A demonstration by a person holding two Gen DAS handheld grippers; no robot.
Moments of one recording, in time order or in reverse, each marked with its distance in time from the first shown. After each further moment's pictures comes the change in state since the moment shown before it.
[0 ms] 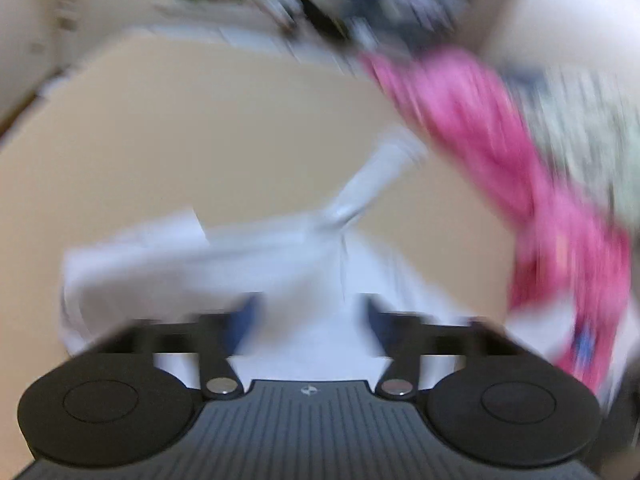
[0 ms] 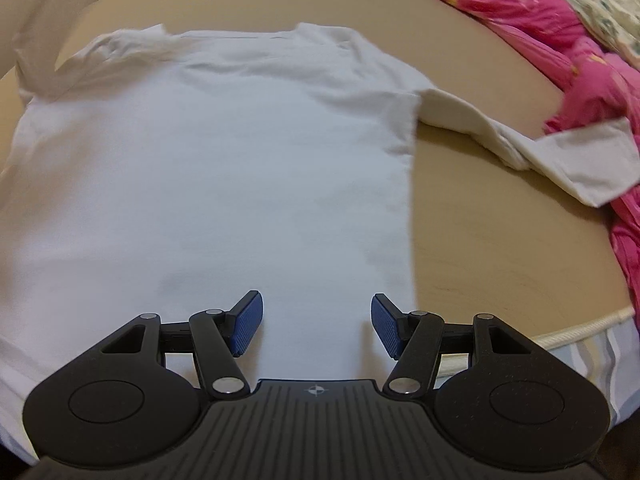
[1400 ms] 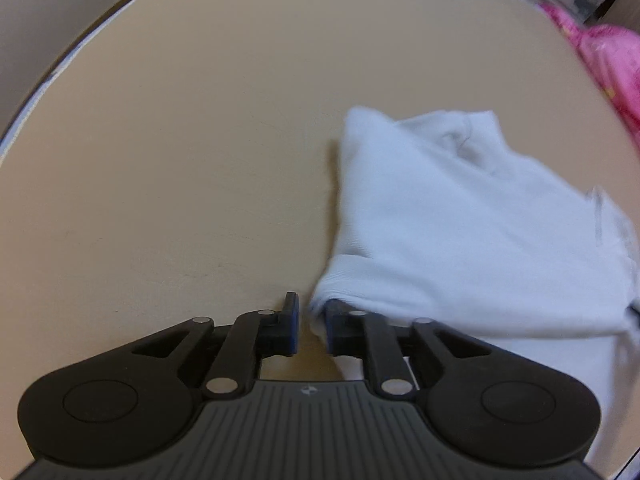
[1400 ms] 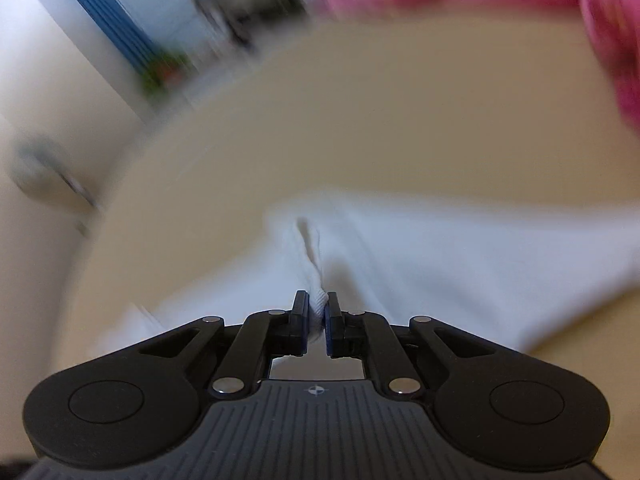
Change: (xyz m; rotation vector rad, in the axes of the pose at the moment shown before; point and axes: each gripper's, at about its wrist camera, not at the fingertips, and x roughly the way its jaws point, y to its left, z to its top) left arm 0.090 0.230 -0.031 -0.262 0.243 0.343; right arm 0.141 -0.073 0.178 0.597 -0.096 0.314
